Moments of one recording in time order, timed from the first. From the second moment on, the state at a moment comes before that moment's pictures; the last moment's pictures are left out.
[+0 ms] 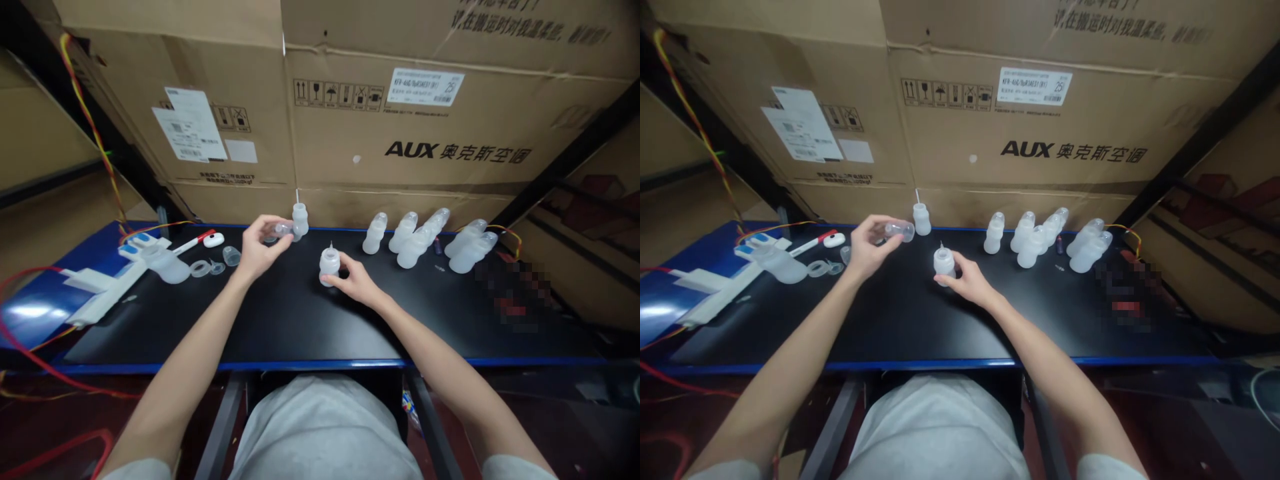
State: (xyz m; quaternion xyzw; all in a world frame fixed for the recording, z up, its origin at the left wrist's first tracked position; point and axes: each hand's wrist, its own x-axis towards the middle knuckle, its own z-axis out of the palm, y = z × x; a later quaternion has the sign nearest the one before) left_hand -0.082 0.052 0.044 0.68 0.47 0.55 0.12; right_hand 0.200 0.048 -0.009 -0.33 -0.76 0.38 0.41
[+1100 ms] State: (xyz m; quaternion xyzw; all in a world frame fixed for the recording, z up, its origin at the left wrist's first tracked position) left_hand -0.030 0.029 0.022 0.74 0.32 0.55 0.22; right_hand 0.186 0.035 -0.015 -0.35 -0.82 0.30 0.34
